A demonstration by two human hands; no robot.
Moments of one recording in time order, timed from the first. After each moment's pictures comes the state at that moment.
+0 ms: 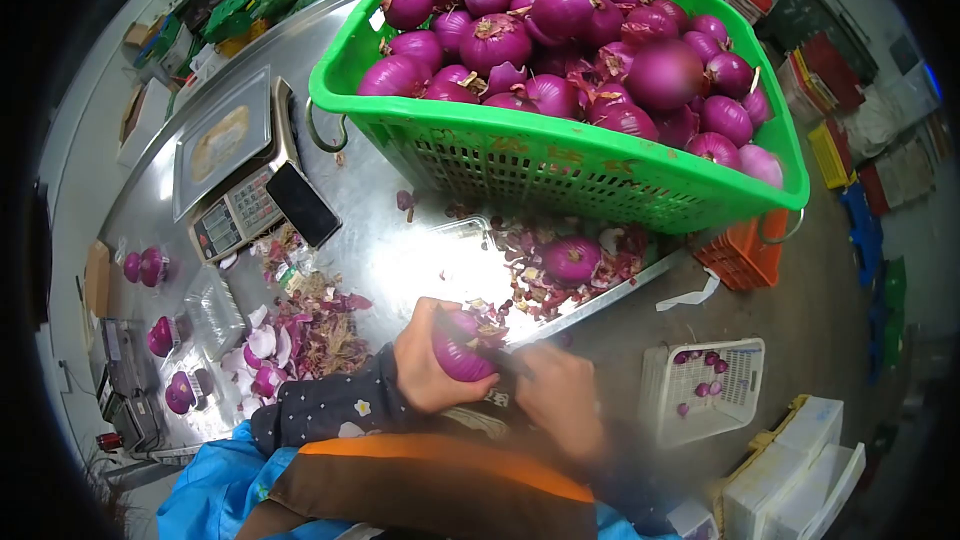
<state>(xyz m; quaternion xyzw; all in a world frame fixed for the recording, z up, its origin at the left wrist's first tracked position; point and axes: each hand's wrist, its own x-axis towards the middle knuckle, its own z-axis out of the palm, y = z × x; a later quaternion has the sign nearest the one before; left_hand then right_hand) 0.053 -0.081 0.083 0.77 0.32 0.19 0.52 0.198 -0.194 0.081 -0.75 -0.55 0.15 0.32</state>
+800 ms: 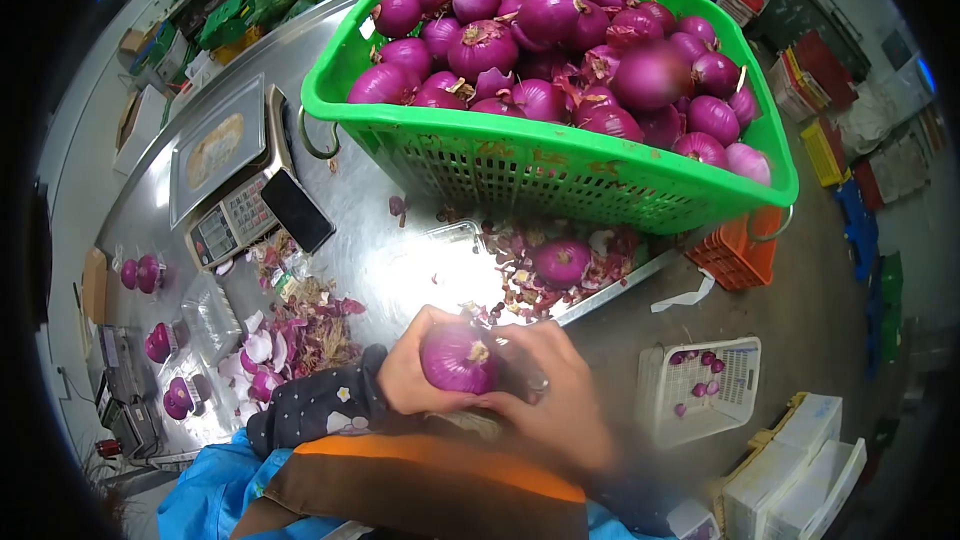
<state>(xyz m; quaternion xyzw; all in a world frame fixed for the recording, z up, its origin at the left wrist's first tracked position) 0.048 -0.082 0.072 0.58 0.20 0.19 0.77 0.204 -0.187 0.142 -0.67 -0.48 0.29 0.48</state>
